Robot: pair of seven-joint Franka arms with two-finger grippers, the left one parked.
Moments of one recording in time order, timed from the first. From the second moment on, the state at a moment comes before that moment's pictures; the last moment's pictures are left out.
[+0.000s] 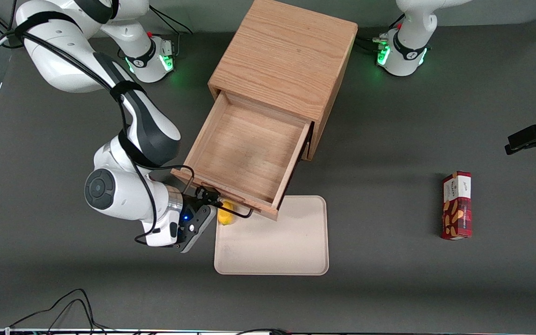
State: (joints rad) arm 0.06 0.76 0.48 -1.20 -0.01 2.01 -0.44
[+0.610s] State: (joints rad) arm 0.06 0.76 0.48 -1.18 -0.01 2.00 -0.44
